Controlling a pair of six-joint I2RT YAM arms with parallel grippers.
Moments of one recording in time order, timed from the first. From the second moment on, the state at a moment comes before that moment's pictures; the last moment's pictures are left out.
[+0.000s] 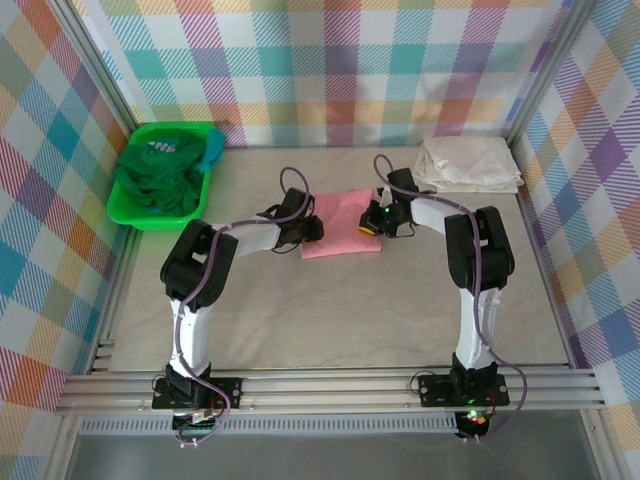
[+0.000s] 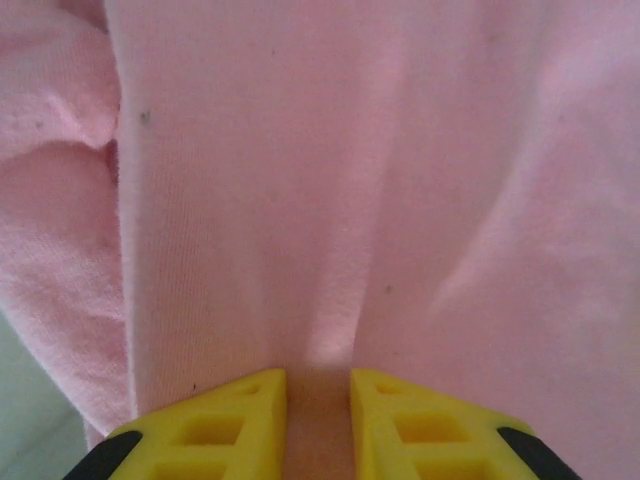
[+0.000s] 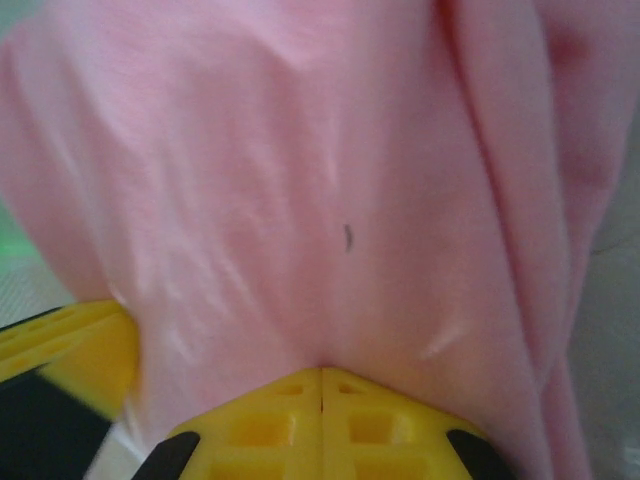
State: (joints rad) left arm -0.52 2.04 1.27 -0.10 0.07 -0.56; right arm 0.29 2.08 1.36 -0.36 -0.52 0.63
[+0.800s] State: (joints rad) left arm -0.56 1.84 1.15 -0.19 -0.14 -0.61; right arm 0.29 1.89 1.35 -0.48 -0.40 0.60
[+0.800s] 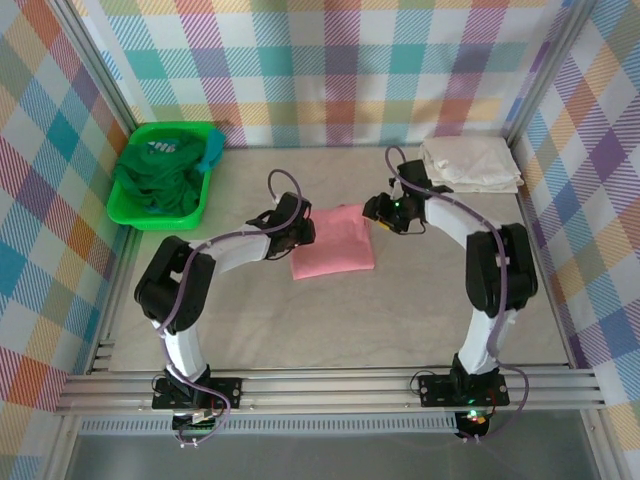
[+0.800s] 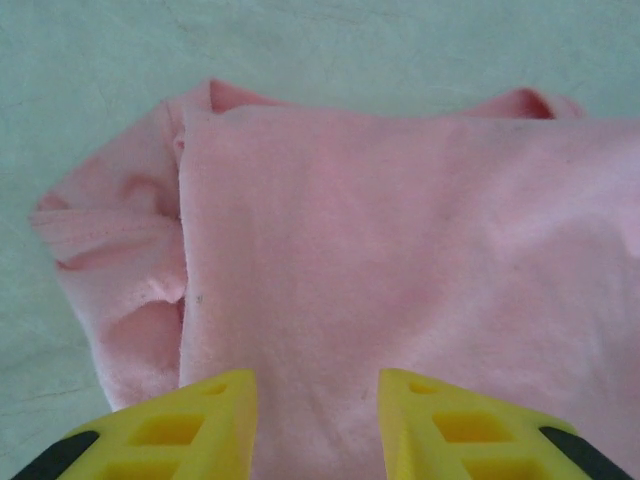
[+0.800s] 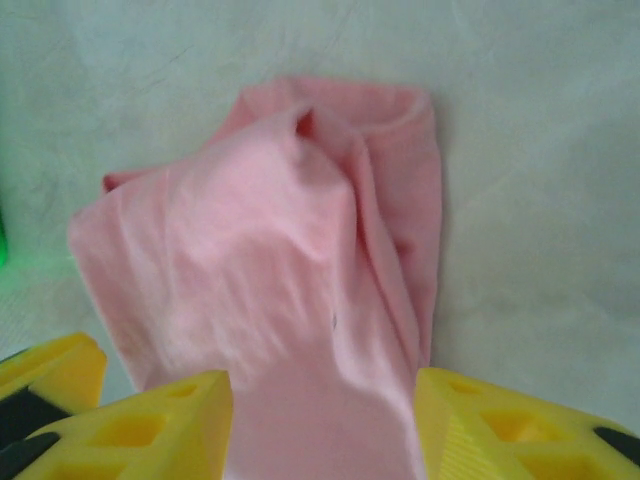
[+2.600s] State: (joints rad) left arm -0.56 1.91 1.13 -0.18 -0.16 -0.61; right arm 0.42 2.10 1.46 -0.57 -0.28 0.54
